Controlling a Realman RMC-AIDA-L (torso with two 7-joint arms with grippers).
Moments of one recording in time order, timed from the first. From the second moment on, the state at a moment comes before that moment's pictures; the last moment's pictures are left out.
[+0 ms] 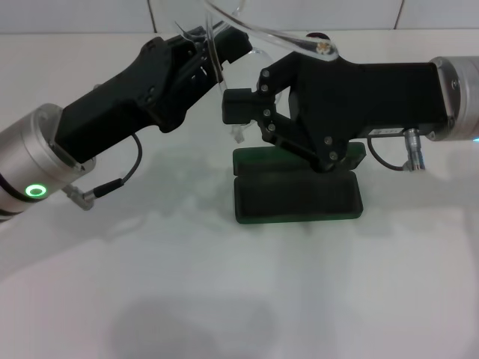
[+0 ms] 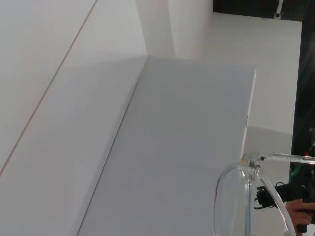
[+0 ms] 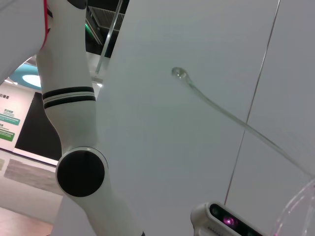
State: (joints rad) left arm -0.56 -2.09 0.99 0.32 1.17 1.89 -1.21; right arm 0.66 2.03 -1.37 -0.75 -1.17 -1.69 0.97
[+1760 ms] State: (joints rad) left arm -0.47 -2.01 0.98 0.35 1.19 1.79 -1.13; right arm 0.49 2.01 -1.26 -0.92 -1.17 -1.78 1.02
